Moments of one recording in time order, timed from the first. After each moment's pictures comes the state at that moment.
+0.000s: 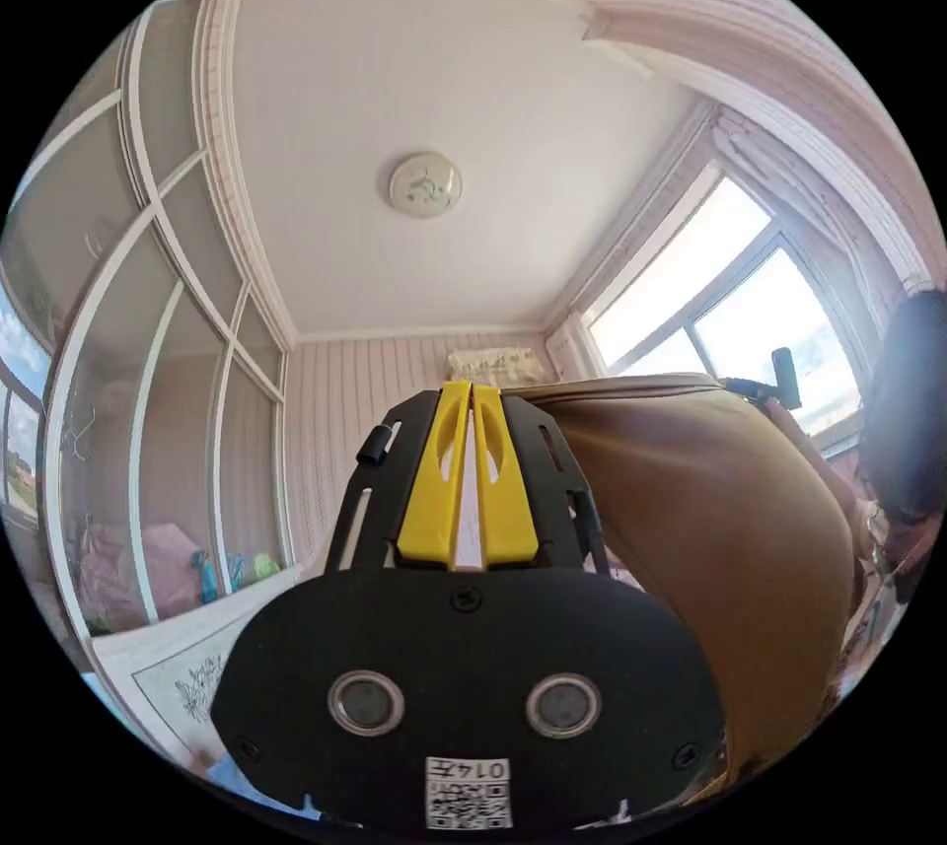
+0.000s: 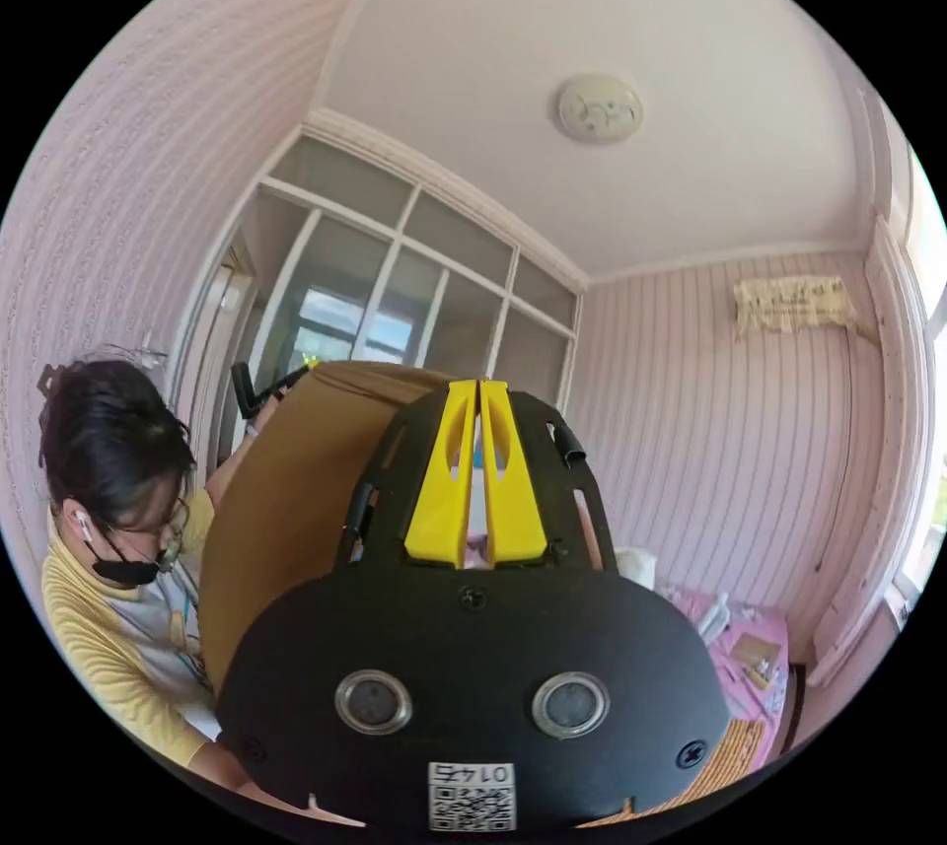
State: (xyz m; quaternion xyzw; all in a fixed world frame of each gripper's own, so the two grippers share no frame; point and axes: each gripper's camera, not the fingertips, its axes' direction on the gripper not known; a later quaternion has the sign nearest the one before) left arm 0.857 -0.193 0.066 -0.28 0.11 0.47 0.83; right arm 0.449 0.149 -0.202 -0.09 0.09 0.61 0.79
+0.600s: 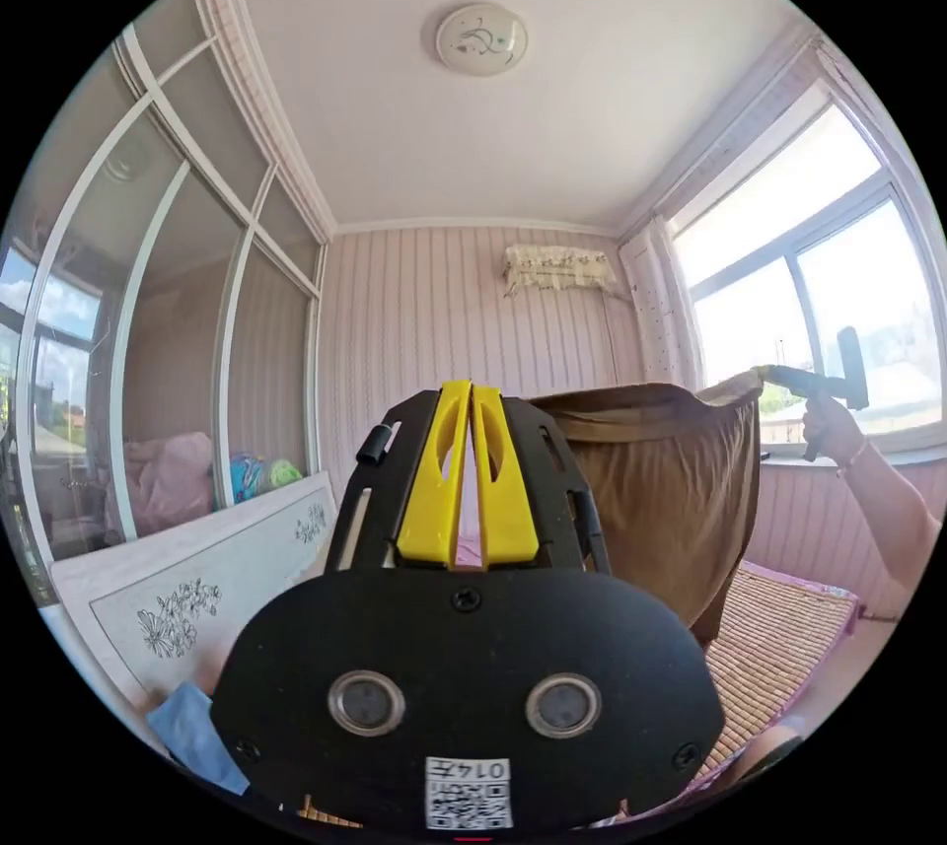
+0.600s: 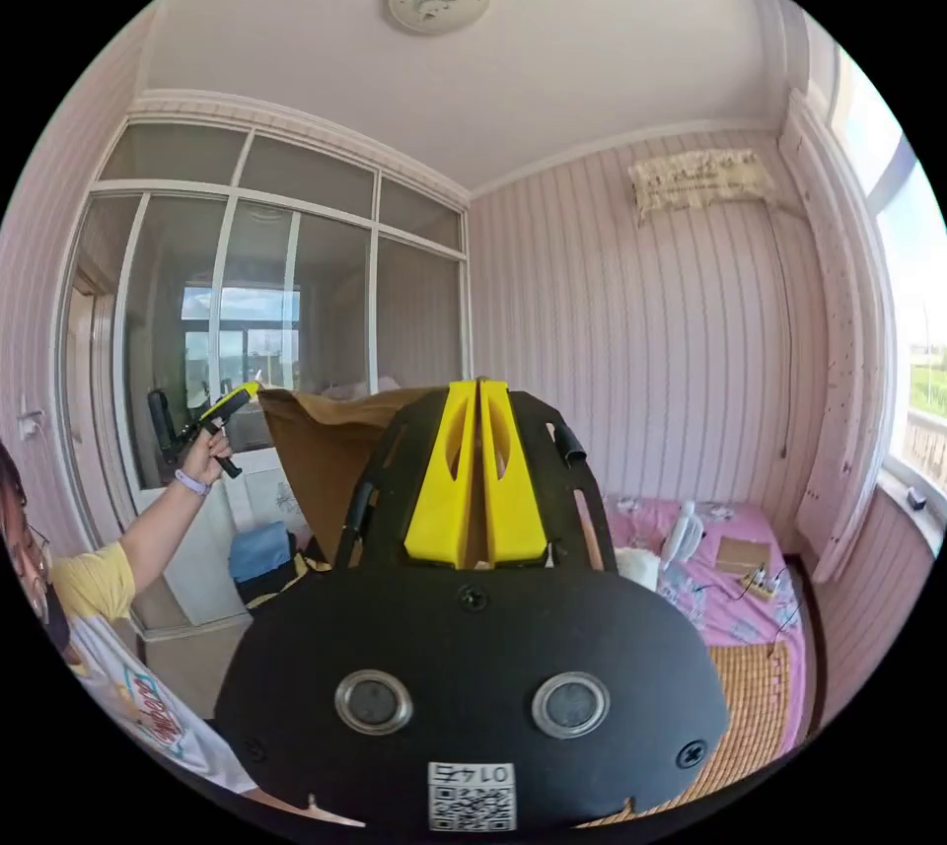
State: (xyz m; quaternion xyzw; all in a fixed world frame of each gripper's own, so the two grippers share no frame) left arm 0.734 0.003 0.295 -0.34 -0.03 0.47 0.81; right arm 0.435 0.430 -0.034 -0.21 0.16 0.67 0.69
